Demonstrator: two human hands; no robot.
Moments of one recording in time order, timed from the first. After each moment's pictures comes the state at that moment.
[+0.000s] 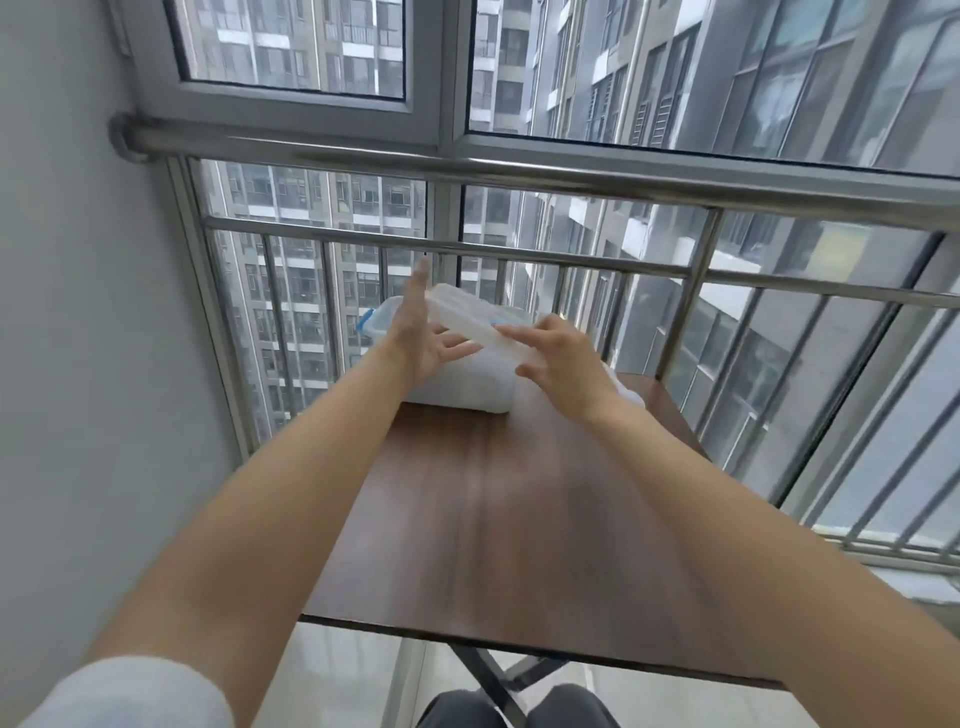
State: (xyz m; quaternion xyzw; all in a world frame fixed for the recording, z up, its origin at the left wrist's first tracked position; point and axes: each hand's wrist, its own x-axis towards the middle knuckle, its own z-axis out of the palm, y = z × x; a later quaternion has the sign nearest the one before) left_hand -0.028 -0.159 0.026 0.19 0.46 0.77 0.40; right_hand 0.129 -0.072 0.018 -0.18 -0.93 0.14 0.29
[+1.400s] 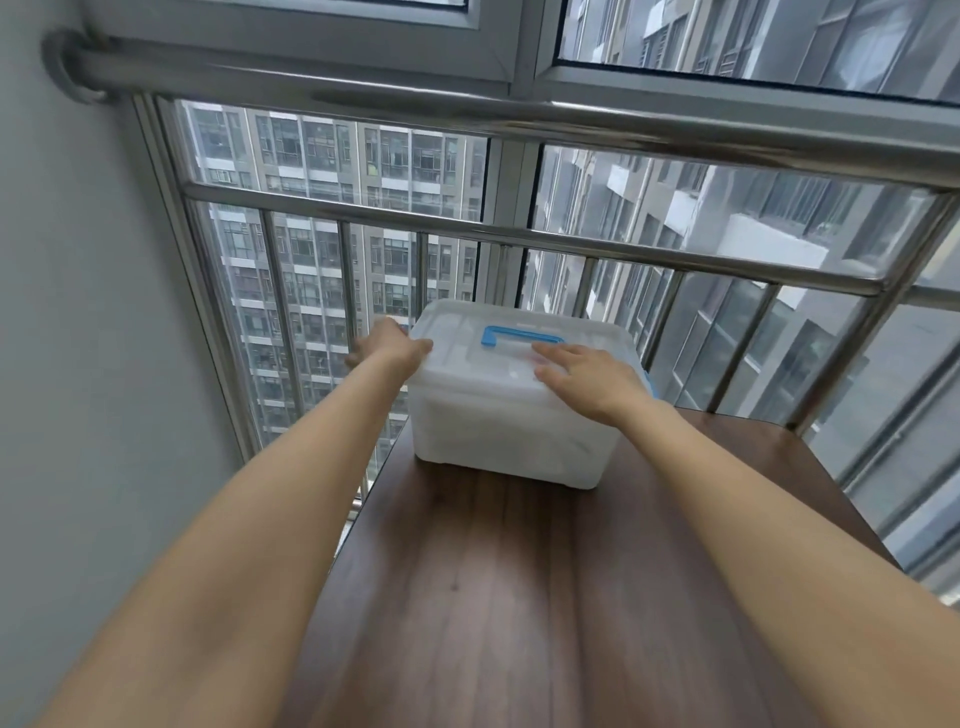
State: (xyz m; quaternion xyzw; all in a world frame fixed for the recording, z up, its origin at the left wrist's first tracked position) left_hand -0.267 -0.066 -0.047 0.14 0.90 0.41 0.09; right_hand -0.088 0.082 -0.041 -0.28 -0.95 0.10 0.05
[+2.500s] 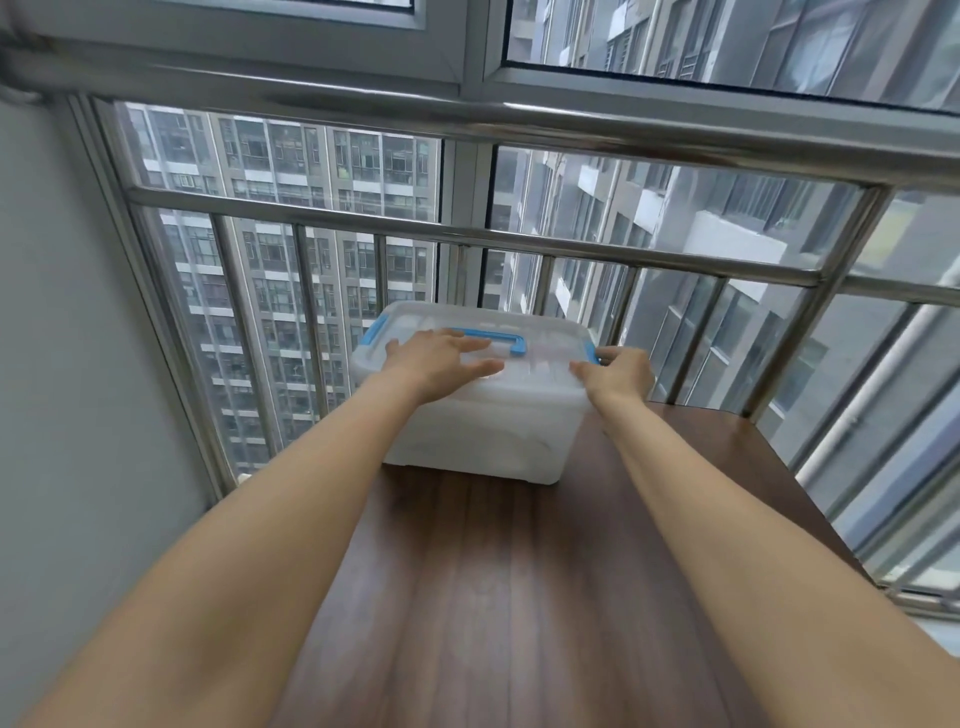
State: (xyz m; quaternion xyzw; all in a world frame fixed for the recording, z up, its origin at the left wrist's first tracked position) left_hand -0.208 -0.033 -0.038 0.47 0.87 0.15 0.03; right_hand -0.058 0.107 -0.050 -0.50 -0.68 0.38 0.38
